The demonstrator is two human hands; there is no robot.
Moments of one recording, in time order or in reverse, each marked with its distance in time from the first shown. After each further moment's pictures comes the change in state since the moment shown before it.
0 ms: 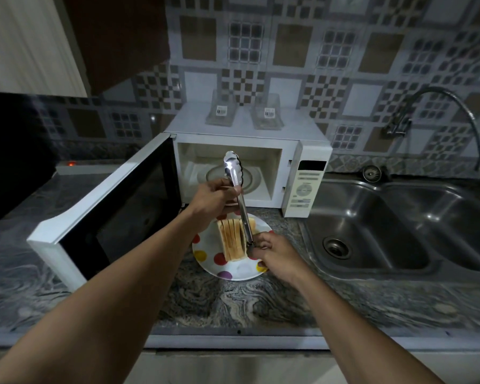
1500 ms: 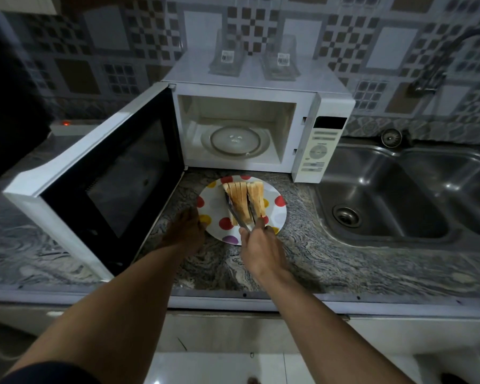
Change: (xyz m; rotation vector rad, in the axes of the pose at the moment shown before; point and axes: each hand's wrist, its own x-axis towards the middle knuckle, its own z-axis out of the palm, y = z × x) left_hand -0.028 -0.182 -0.078 1.242 0.125 -0.283; right_hand -0.010 0.045 0.072 -0.788 0.288 0.037
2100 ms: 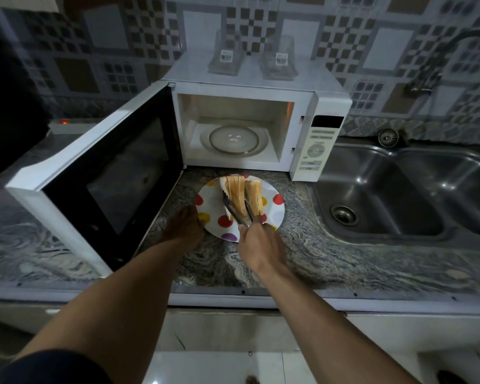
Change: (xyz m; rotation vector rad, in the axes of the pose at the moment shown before) left_hand 0.003 0.008 -0.002 0.006 0.000 -0.034; right_hand -0.007 -0.007 -0.015 -0.011 -0.006 -0.024
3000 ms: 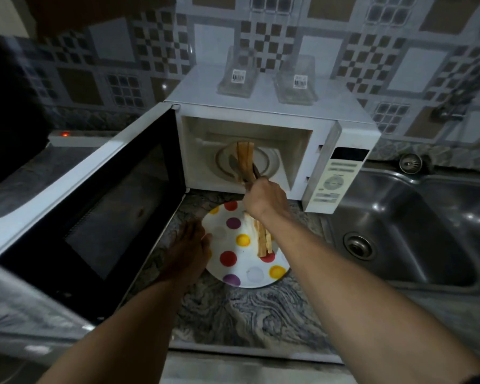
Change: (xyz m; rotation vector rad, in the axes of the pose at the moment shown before) left_hand 0.044 0.001 0.013 -0.001 0.152 0.073; right_hand 0.167 -0.052 -0.053 0.060 0.002 -0.010
